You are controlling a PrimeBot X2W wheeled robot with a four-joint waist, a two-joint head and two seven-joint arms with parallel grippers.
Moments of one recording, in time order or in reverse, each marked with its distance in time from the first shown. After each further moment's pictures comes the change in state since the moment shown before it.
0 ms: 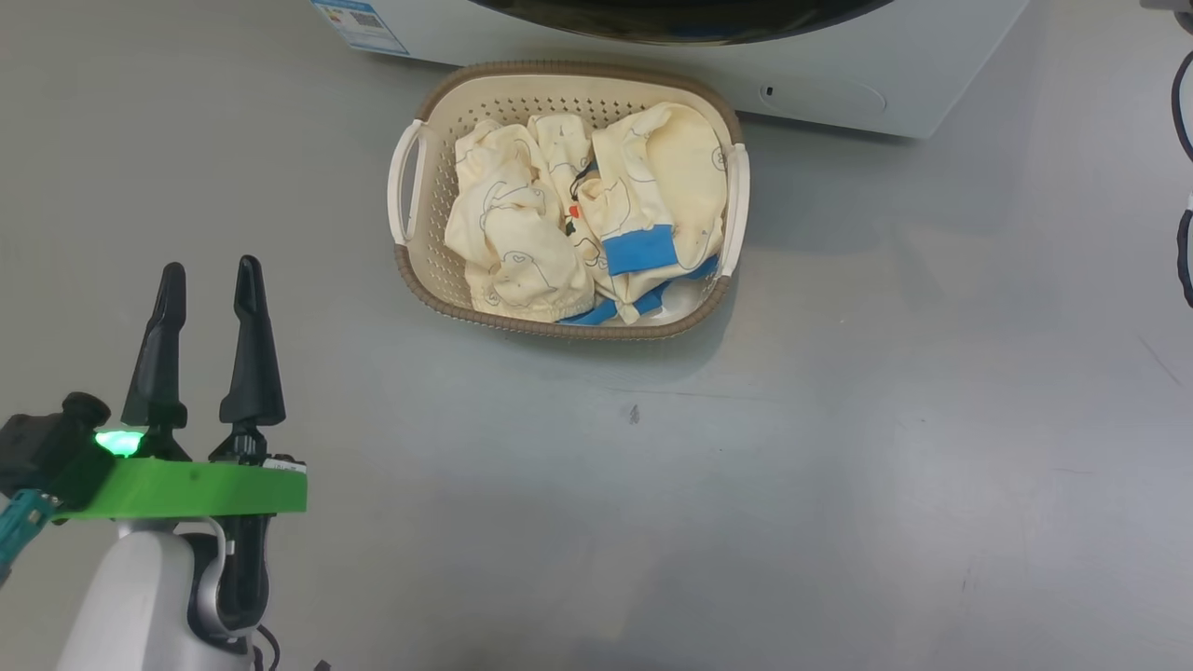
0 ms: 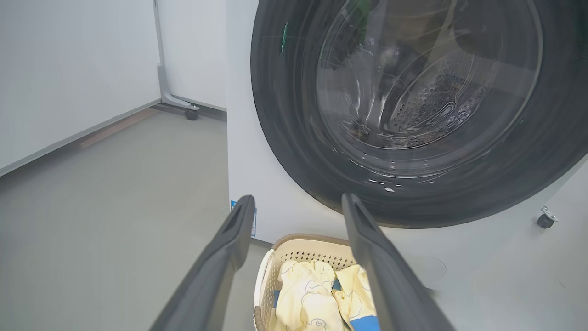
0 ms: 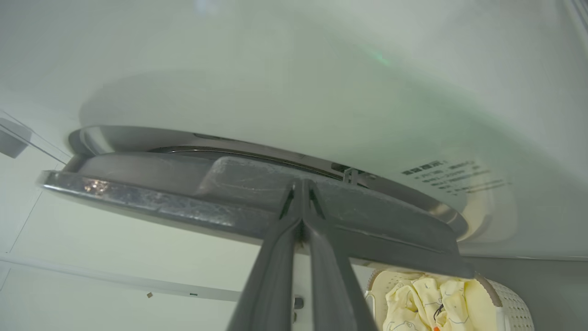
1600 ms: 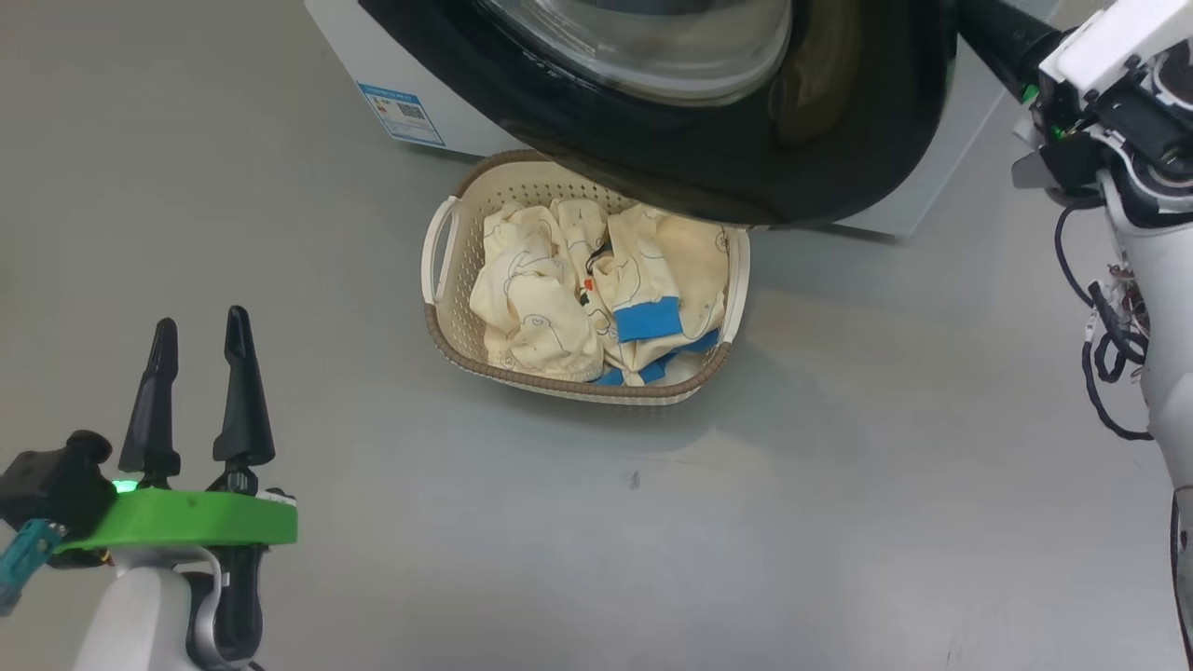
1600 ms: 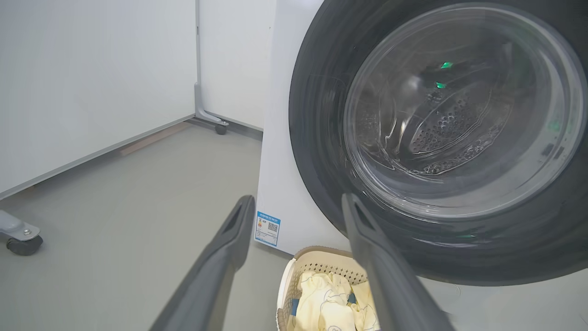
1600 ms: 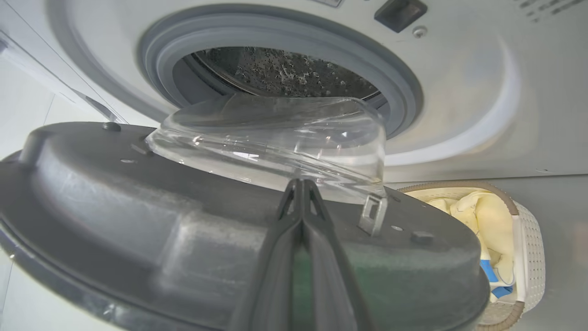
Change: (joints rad) left arm 0.025 -0.021 0.046 0.081 0.015 0.000 0.000; right arm 0.161 0.021 0.117 0.018 0.090 -0.002 0.073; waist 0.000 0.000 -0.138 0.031
